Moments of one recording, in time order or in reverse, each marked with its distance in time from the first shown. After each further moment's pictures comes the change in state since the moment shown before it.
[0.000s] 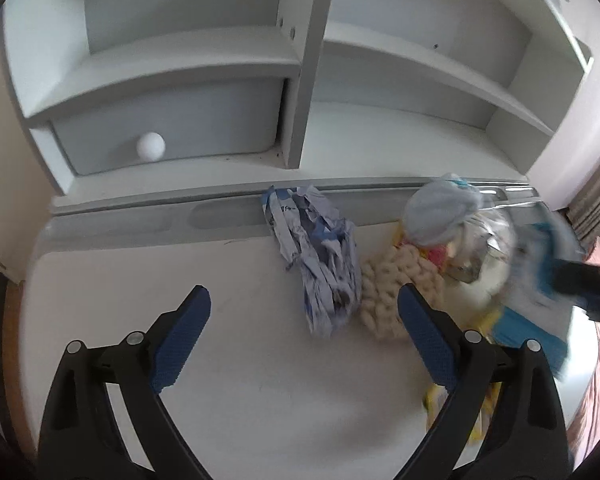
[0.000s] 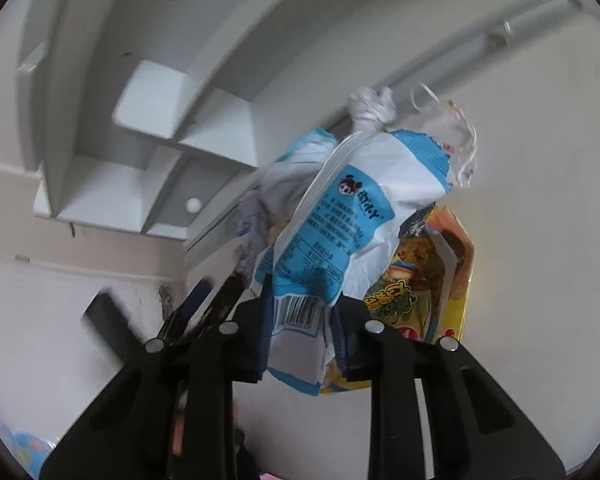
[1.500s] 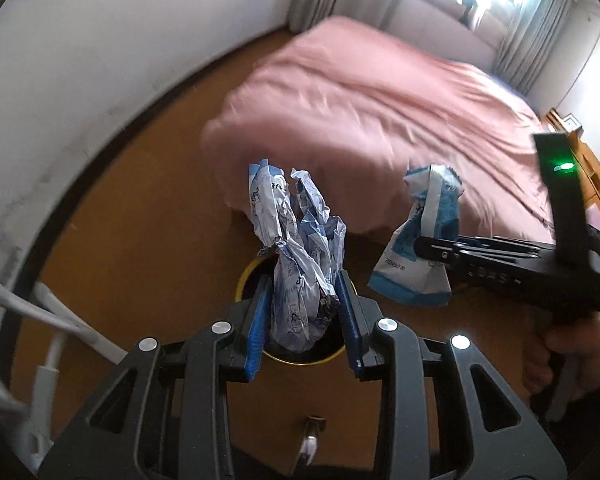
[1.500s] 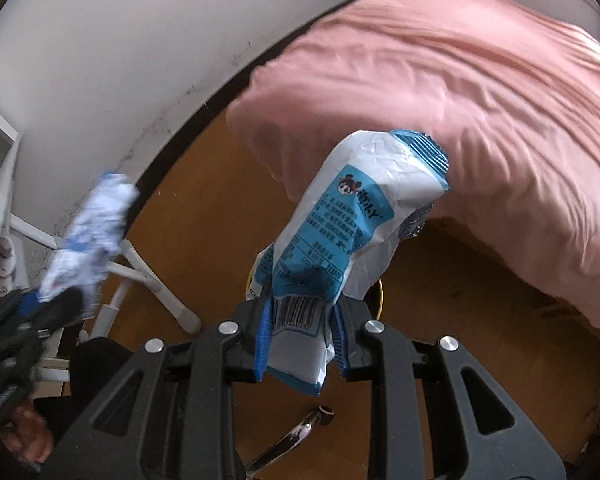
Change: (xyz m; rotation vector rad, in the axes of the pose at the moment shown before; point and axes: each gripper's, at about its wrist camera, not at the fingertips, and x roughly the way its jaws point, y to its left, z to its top) left arm 0.017 -0.630 -0.356 0.852 0.297 -0.702; right arm -0.331 -0.528 -0.342 0.513 -0.465 -0.738
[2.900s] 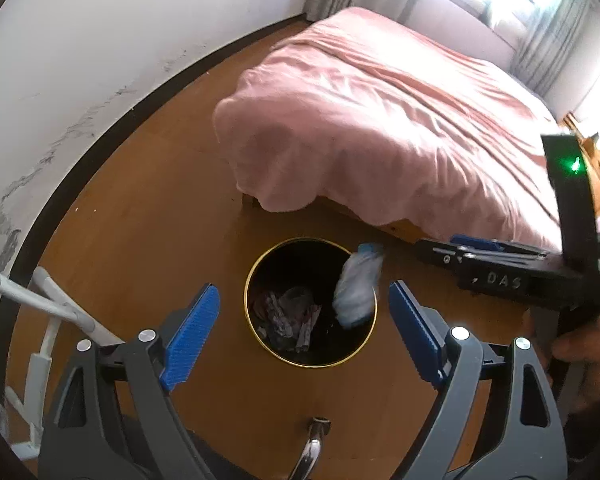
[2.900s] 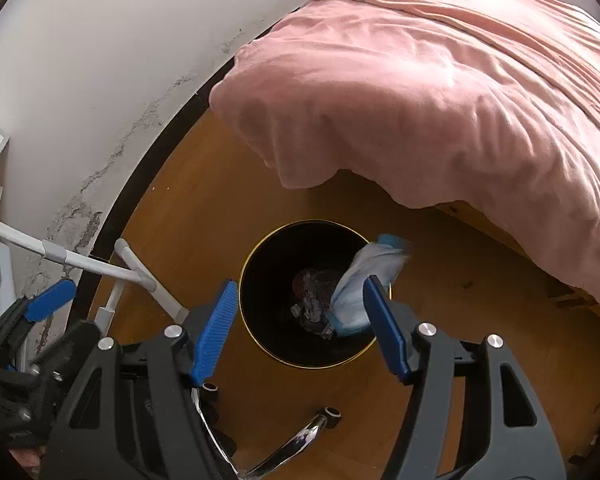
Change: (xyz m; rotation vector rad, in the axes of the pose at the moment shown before) left arm 0.015 0.025 -0.013 -0.048 -0.004 0.043; right arm 0.034 -0.003 0.005 0.024 0.014 0.009
